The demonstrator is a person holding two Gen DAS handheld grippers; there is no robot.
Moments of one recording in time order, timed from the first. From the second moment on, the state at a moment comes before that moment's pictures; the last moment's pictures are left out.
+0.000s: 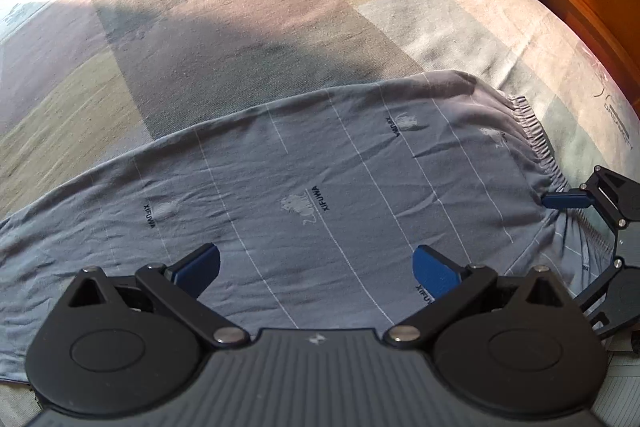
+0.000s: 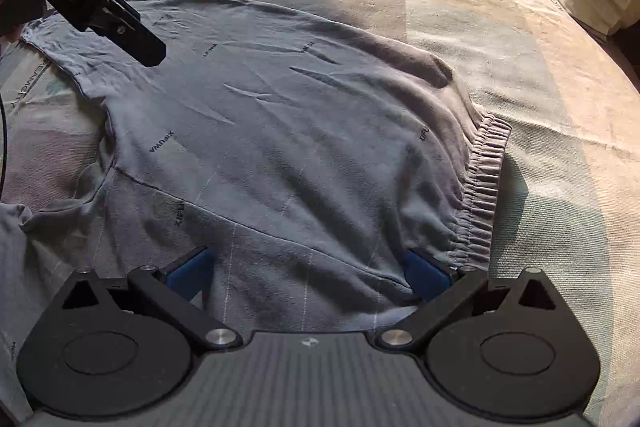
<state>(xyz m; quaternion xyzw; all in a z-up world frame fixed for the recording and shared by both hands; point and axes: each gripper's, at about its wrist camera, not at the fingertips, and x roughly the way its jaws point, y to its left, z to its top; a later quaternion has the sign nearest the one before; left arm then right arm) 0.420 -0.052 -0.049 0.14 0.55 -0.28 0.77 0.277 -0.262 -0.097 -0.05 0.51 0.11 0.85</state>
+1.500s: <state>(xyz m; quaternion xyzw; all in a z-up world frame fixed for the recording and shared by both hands) 0.233 -0.001 -0.075 0.10 0.59 -0.35 0.72 0.240 -0.165 -0.074 -0.16 0.45 0.26 0.84</state>
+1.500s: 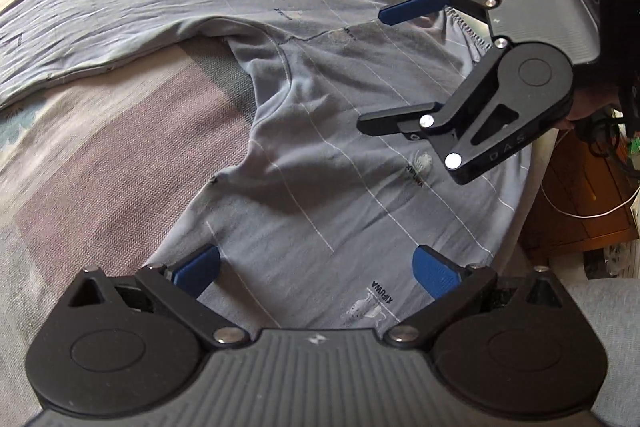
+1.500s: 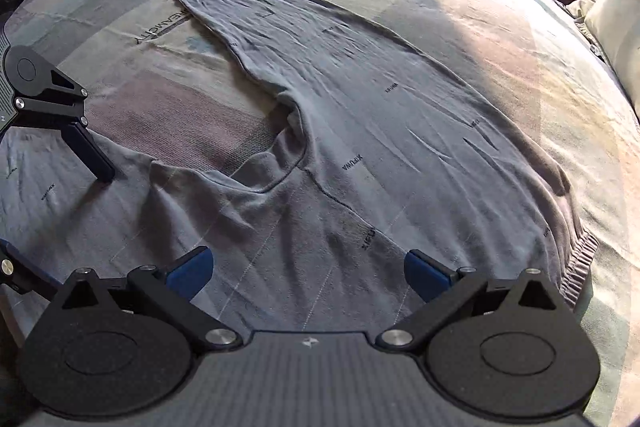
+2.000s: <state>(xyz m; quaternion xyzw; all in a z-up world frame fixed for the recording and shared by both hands) 0.211 0.043 -0.080 0.14 0.59 -0.33 0.72 0.277 -0.125 -0.088 -0.20 0.45 0.28 0.83</state>
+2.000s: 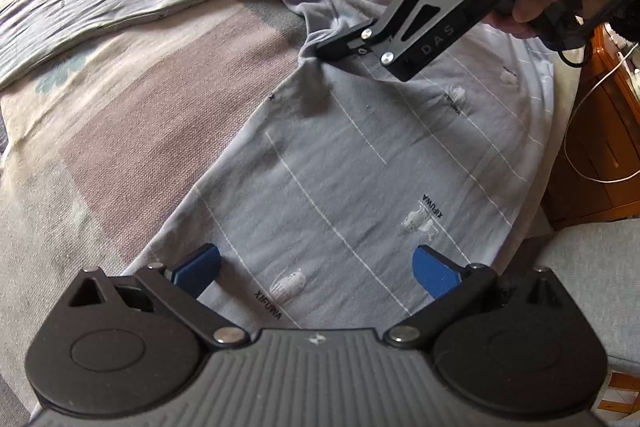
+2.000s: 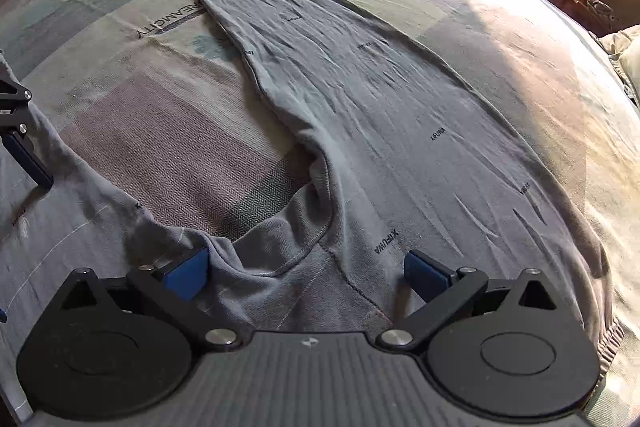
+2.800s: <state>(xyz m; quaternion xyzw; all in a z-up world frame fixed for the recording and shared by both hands) 0.141 0.147 -0.095 0.24 0.59 -0.27 0.72 0.248 -0.111 -0.094 -0.20 0.49 0.27 0.81</state>
